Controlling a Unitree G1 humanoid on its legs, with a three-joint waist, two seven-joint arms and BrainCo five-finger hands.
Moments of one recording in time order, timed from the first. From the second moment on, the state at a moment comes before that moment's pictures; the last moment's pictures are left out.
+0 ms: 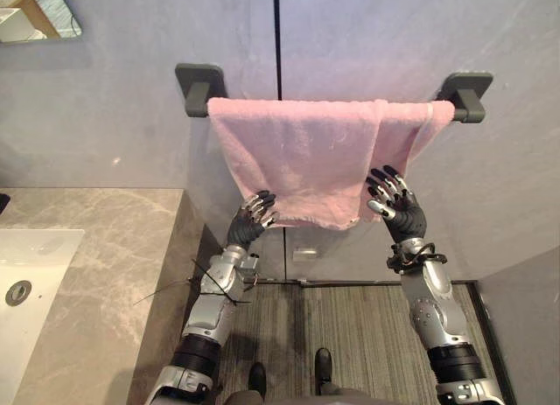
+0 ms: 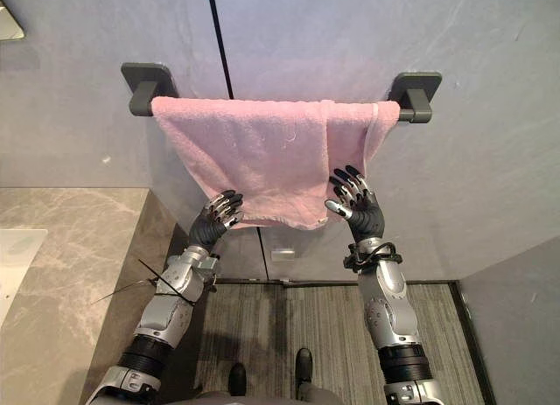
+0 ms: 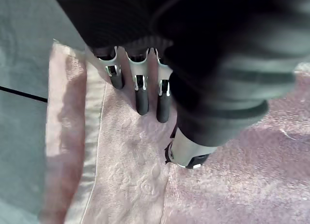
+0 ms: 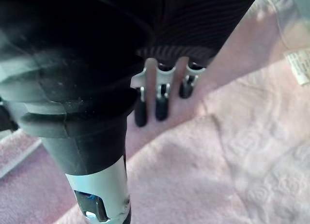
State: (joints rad) left arm -0.19 0.10 -0.12 0.28 -0.34 -0.12 -0.03; right arm -0.13 -0.20 0.02 0.06 0.66 -0.13 0.11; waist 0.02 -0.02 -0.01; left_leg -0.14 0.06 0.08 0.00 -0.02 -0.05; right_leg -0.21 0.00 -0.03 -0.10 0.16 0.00
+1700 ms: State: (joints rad) left arm 0.05 0.02 0.21 1.12 0.17 -0.07 0.03; right arm 0.13 -0.09 -0.31 1.16 -0.11 0.00 -0.02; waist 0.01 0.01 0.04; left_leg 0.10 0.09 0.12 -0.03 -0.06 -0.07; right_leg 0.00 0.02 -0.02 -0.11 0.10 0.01
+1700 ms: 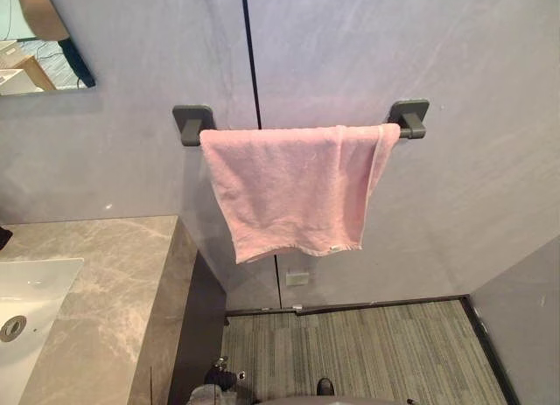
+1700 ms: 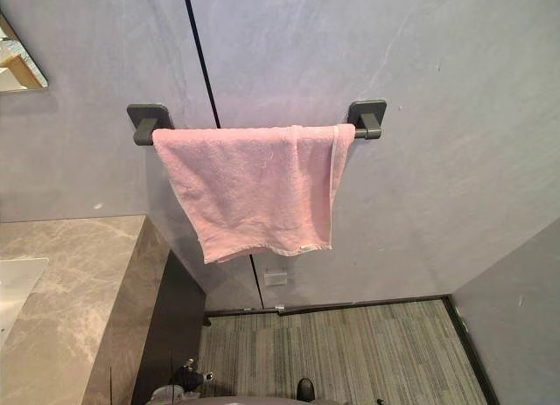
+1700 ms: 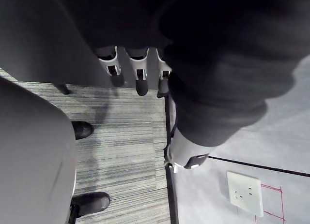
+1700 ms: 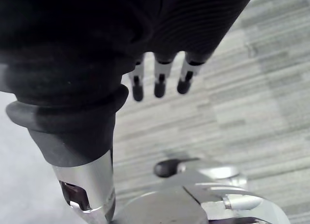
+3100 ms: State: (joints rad) left arm 0.04 0.02 0.24 1.15 0.21 -0.06 0.05; right arm 0.11 -0.09 -0.27 1.19 -0.12 -0.01 -0.02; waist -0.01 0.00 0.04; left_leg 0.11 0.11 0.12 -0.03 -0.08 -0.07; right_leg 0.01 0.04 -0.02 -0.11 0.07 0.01
